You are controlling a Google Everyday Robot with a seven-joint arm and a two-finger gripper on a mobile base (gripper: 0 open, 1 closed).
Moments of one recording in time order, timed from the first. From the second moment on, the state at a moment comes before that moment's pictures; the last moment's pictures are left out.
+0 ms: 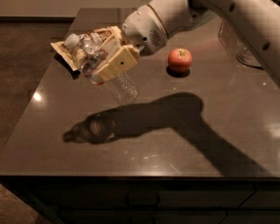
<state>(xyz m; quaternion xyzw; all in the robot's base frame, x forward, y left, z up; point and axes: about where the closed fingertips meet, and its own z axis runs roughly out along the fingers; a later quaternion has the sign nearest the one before) 0.502 0.071 0.976 -0.67 0.54 0.42 0.29</state>
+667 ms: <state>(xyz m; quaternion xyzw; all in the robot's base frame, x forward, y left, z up) 0.509 0.052 0.969 -0.58 0.55 0.48 0.36</state>
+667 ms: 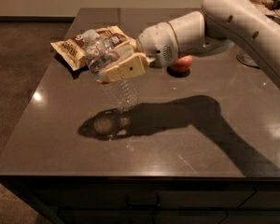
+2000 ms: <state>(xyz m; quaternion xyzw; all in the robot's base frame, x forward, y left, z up) 0.519 0.049 0.953 -0.50 0.48 0.55 0.48</state>
